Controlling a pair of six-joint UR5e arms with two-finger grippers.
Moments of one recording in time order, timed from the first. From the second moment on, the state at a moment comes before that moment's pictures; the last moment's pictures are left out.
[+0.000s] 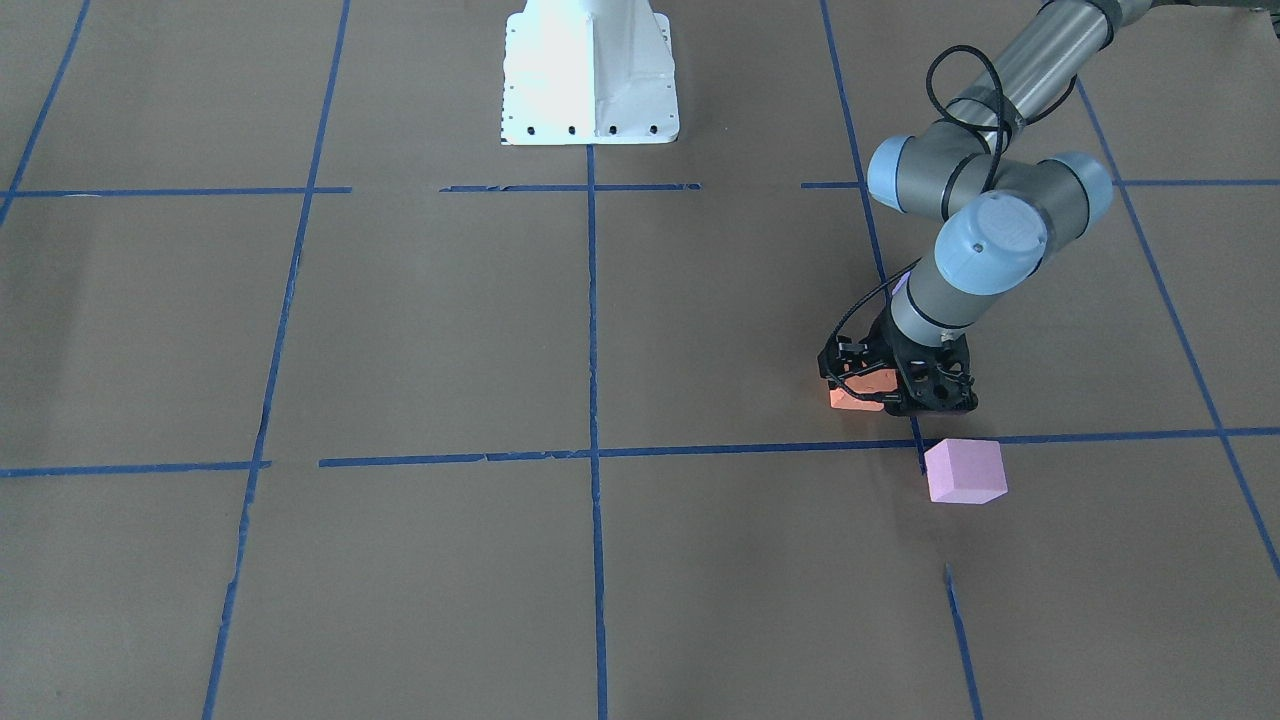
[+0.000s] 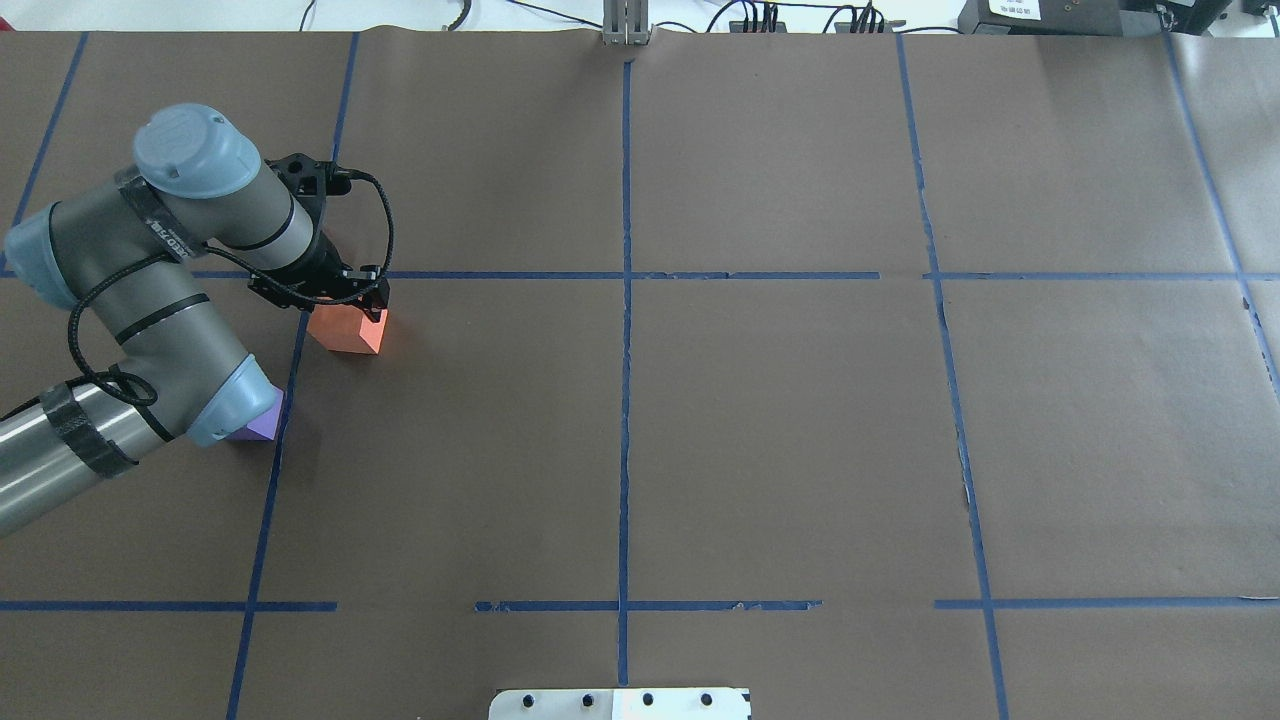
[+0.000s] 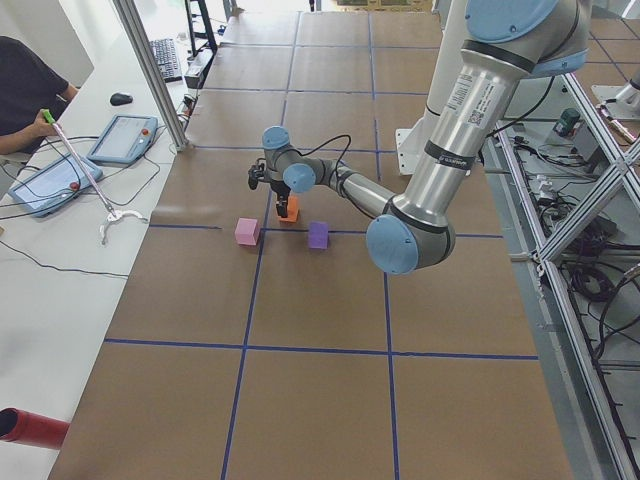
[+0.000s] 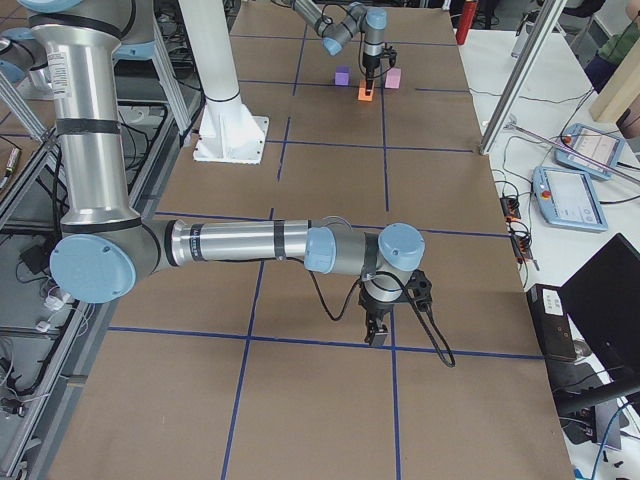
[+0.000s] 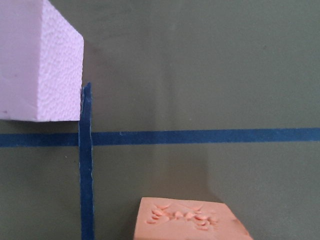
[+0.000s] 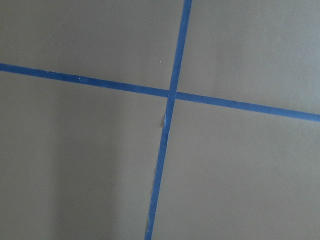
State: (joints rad) left arm -0.80 -2.02 -1.50 -1.85 -2.11 -0.93; right arm 1.52 -1.51 1.59 -1.72 2.29 -0.16
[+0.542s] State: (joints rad) left arm -0.91 -2.02 -1.62 -1.76 -2.11 -0.85; right arm 1.52 -1.51 1.59 -1.72 2.29 -0.16
